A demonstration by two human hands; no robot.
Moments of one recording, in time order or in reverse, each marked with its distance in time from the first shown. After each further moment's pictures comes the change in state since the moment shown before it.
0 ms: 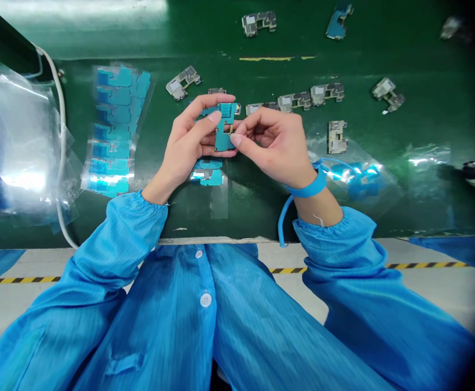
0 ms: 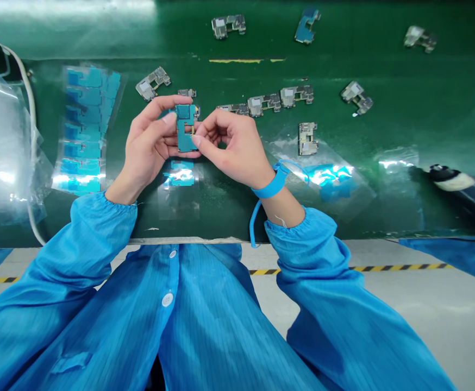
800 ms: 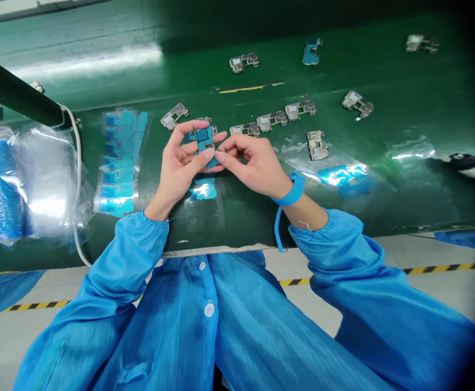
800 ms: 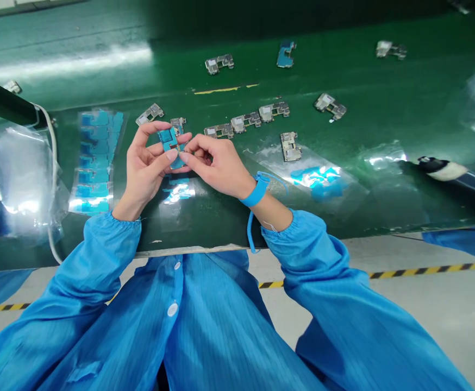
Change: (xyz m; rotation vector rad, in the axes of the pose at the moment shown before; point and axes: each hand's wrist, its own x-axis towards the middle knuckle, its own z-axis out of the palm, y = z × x) left_hand -0.003 -0.002 0.001 -0.024 0.039 0.169; right_hand 0.000 -0.004 0.004 -0.120 -0.024 -0.140
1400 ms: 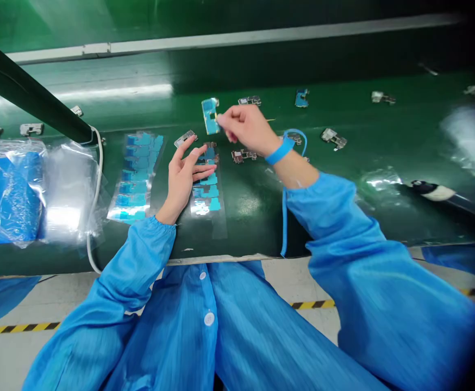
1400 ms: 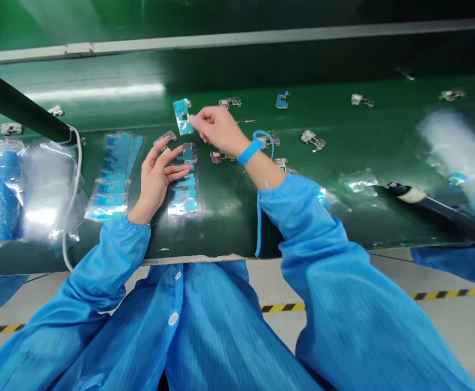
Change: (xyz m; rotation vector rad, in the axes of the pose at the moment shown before) left_hand 0.012 0.008 -0.008 0.011 0.292 -0.119; right_hand 0.127 0.032 -0.032 -0.131 -0.082 0.128
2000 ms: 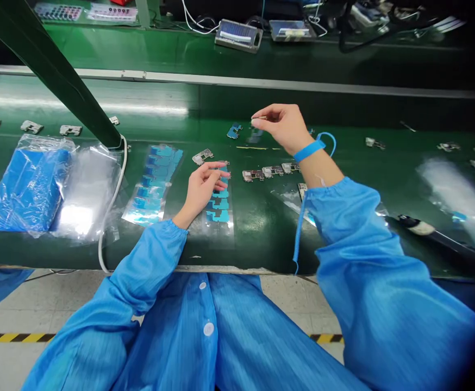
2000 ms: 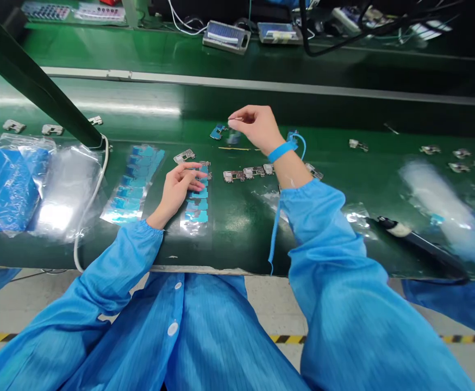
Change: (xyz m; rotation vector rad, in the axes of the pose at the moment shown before) left_hand 0.004 -0.007 -0.002 0.097 -0.049 0.047; right_hand 0.040 0.002 -0.056 -0.030 0.265 -0.068
